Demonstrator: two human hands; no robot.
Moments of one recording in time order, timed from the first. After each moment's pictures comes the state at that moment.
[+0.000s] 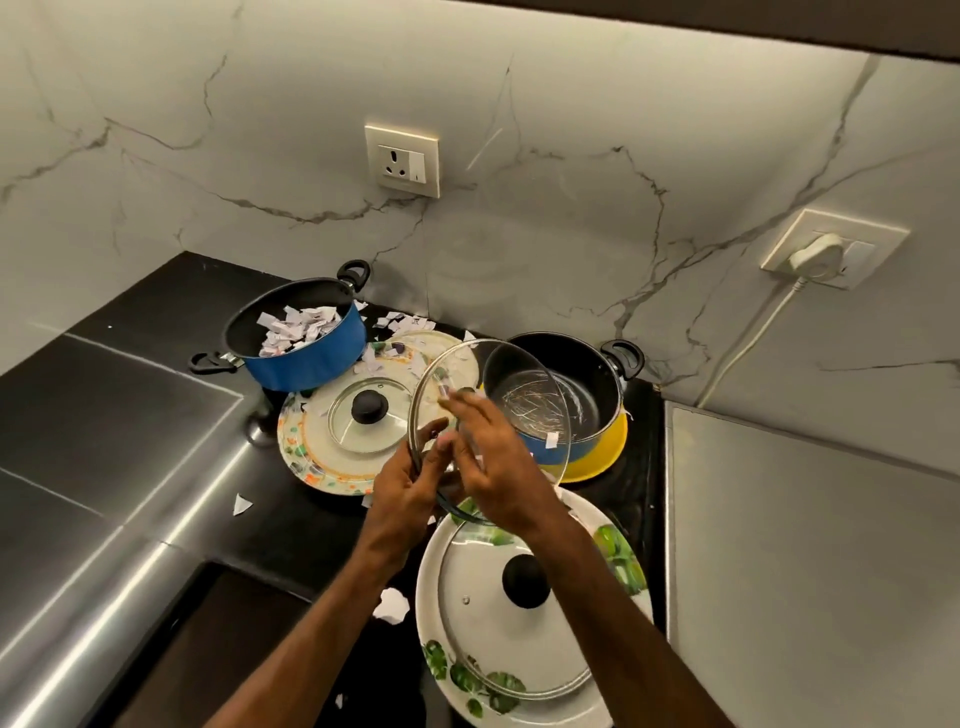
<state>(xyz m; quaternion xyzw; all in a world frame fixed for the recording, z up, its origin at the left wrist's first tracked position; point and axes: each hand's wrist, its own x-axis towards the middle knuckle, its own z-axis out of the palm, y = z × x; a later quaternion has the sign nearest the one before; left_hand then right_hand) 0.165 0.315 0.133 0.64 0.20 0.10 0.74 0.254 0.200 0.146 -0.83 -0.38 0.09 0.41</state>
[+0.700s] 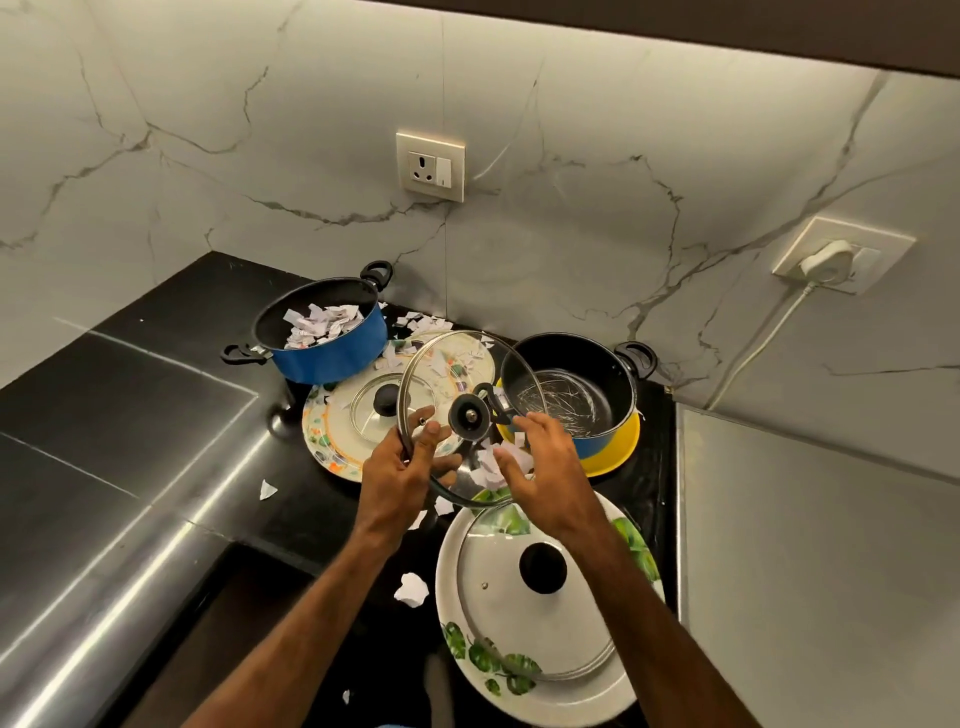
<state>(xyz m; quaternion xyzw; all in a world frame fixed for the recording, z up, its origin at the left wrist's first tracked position) 0.146 0.335 0.144 0.65 0.27 0.16 0.69 0.246 0.168 0.115 -0.90 -0.26 0.04 0.36</state>
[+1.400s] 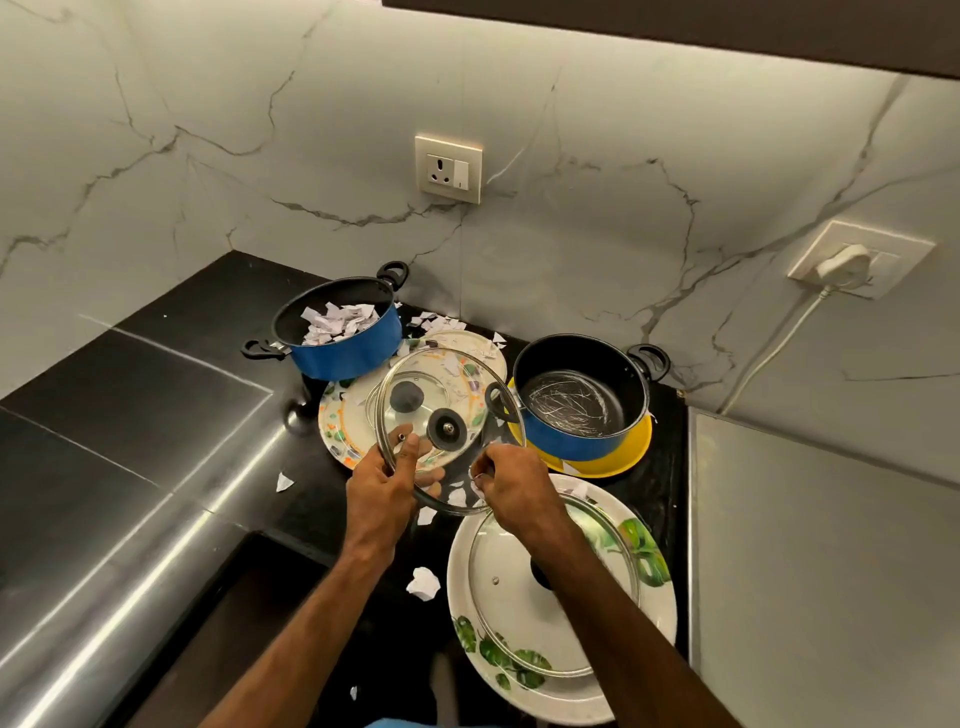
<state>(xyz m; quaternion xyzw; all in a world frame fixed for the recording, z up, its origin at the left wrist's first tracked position) 0.118 0.349 0.119 0.62 0.31 0.22 0.69 0.226 0.222 0.117 -0.92 -0.24 0.17 0.24</state>
